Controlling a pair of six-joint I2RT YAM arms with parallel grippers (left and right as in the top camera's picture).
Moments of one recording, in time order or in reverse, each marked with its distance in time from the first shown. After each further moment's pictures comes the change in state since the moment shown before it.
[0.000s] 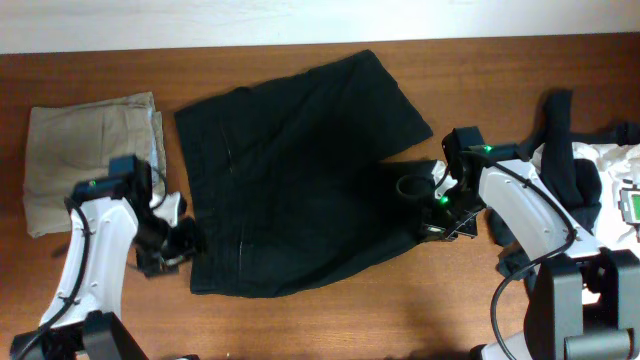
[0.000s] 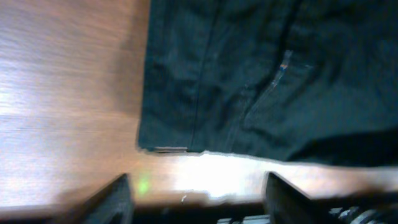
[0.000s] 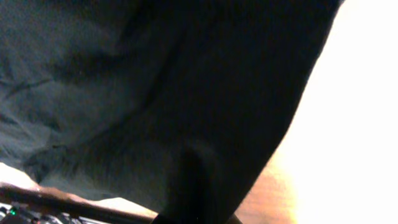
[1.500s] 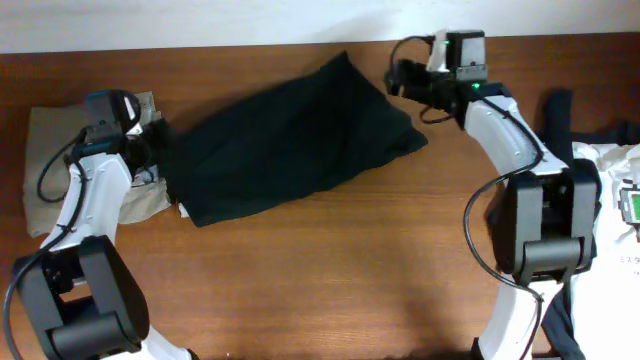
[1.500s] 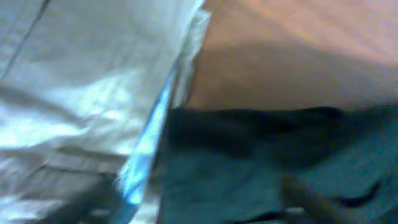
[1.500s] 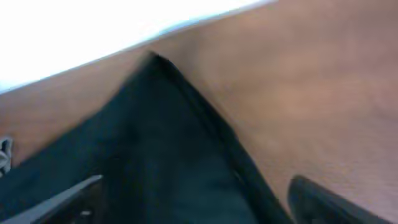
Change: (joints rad) left arm 0.023 0.291 0.267 0.746 -0.185 -0.231; right arm -0.055 0.431 0.514 0.800 -0.018 0.130
